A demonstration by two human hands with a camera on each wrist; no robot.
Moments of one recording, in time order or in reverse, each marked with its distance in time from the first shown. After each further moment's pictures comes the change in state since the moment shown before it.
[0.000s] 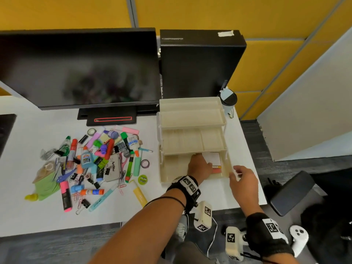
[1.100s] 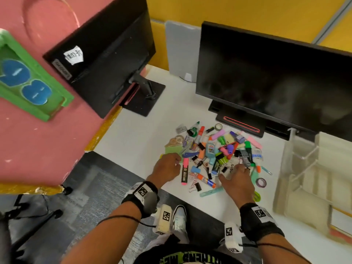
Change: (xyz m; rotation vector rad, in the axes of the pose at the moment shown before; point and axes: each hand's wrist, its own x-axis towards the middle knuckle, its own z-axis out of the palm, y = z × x) left_hand -0.167 -0.373 -0.376 0.034 0.445 -0.146; right_hand -0.151 -0.263 0.286 -0.308 -0.452 -0.408
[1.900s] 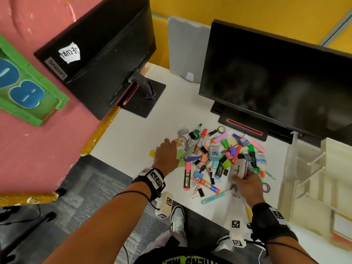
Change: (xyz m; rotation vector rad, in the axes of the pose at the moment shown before) left_hand 0.059 -0.003 -0.016 0.543 0.026 0.053; right_hand 0.023 0.001 -0.014 0.420 -0.045 0.278
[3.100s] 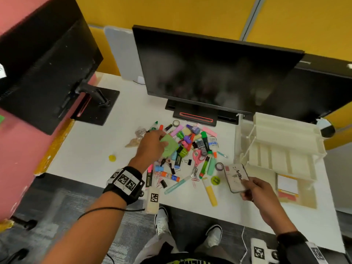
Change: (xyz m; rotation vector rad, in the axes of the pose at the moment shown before) left_hand -0.022 0.126 -0.070 -0.552 0.094 0.132; right_hand -0.079 0.080 -0.177 0.437 -0.055 0.091
